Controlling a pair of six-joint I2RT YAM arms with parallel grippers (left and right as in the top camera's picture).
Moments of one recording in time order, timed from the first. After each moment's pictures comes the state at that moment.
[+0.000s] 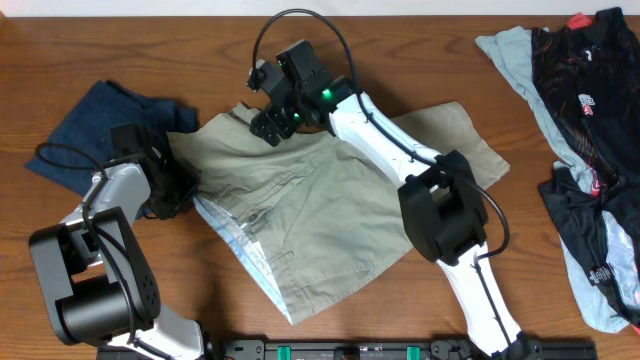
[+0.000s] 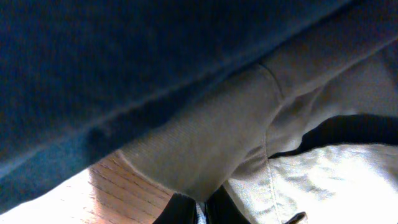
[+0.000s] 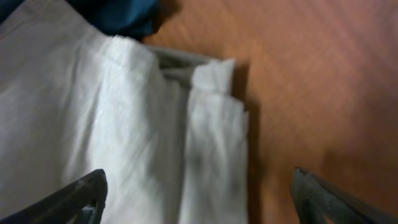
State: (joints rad) left arm 0.29 1.76 0.94 -0.55 0.23 -0.51; right arm 0.64 2.40 2.05 -0.52 -0.35 -0.16
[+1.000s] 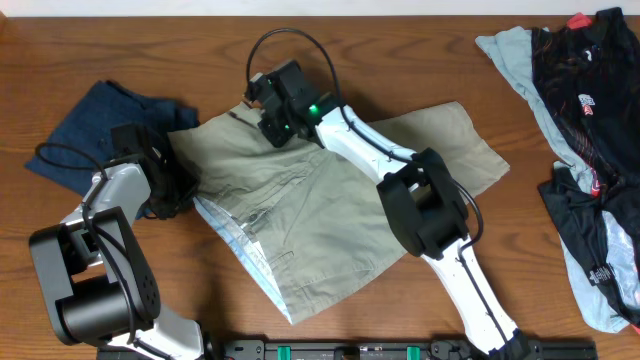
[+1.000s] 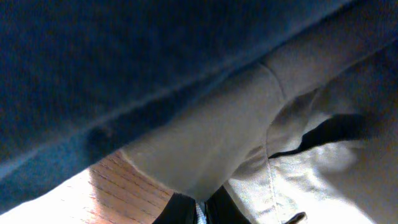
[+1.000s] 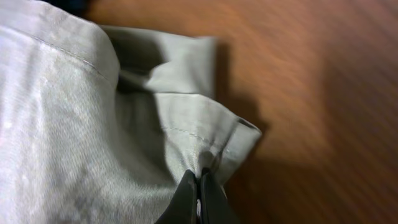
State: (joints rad) left arm 0.29 1.76 0.94 -0.56 0.23 -0.51; right arm 0.65 2.52 2.05 -0.44 -0.22 -0.07
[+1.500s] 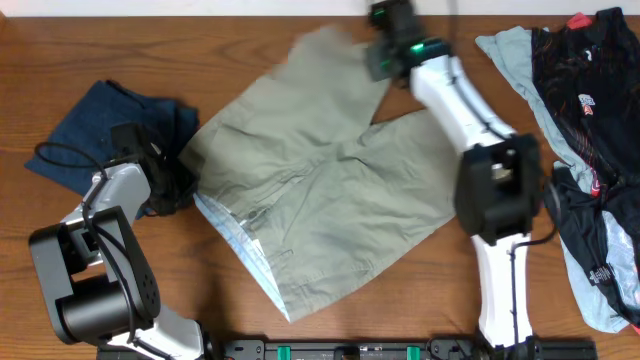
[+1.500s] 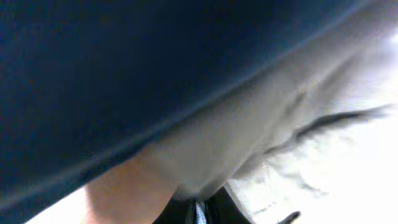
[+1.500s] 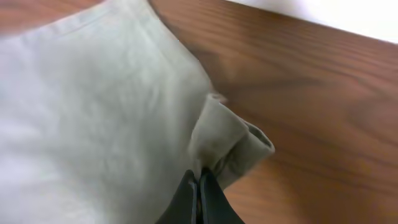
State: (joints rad) left arm 0.29 1.77 0.94 -0.49 0.26 -0.51; right arm 0.28 2.36 2.06 -0.61 0.10 0.03
